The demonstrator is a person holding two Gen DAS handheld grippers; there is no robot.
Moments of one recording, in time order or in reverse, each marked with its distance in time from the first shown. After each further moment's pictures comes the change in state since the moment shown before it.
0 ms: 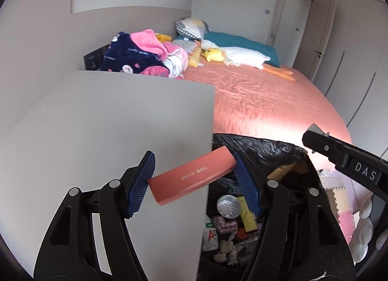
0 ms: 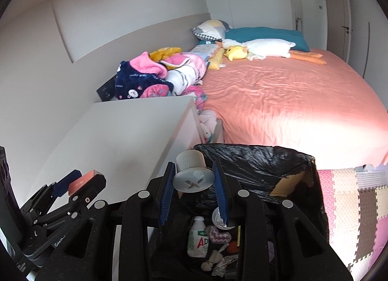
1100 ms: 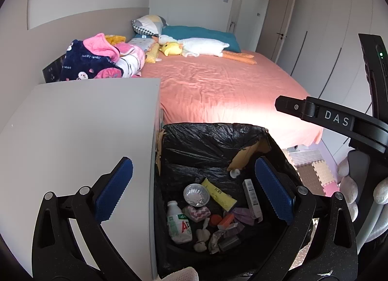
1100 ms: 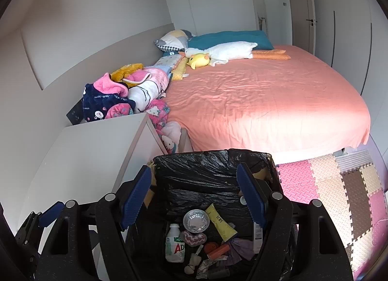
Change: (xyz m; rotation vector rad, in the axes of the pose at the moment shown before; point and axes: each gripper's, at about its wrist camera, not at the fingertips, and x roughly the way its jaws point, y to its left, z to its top) left arm -0.009 -0.047 -0.010 0.135 0.035 -0.184; right arm -0.024 -0.048 0.002 0.108 -0.056 -0.146
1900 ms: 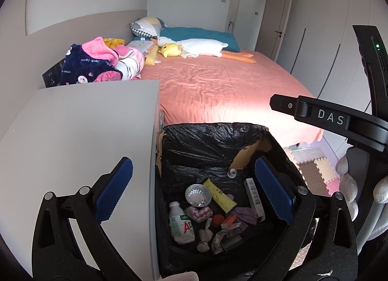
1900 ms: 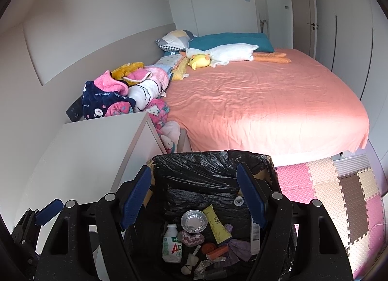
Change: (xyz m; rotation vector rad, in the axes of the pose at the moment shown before) left arm -0.002 -0.006 -0.002 0.032 -0.006 0.009; right arm -0.001 0.001 -0.003 -0.019 -0.001 -0.008
